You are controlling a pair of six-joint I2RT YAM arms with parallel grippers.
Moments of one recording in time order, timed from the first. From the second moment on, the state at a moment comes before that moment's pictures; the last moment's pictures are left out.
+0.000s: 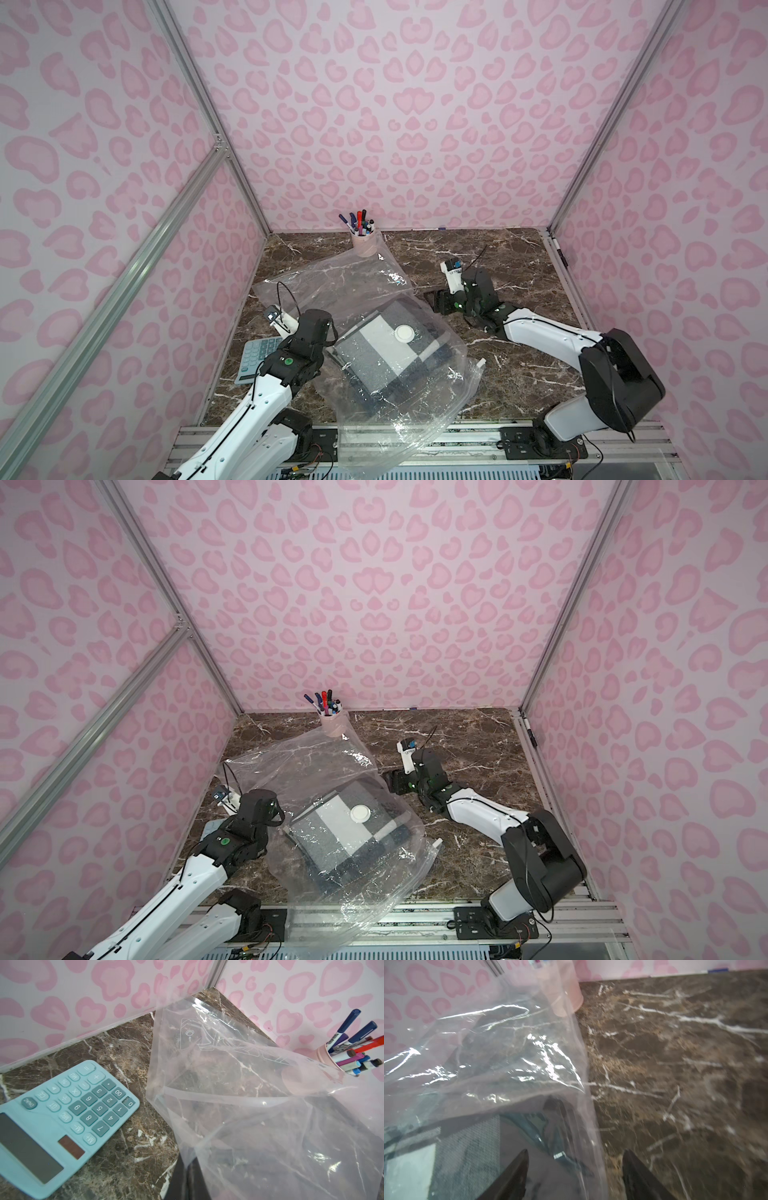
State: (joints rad) left arm -0.37 0.81 0.55 -0.51 -0.73 -1.03; right arm 0.60 1.47 0.81 0.08 -0.14 0.33
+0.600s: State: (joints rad) left arm -0.37 0.83 0.53 -0.44 -0.72 -0.97; right arm 0.63 0.99 0.42 -0.19 -0.15 0.61
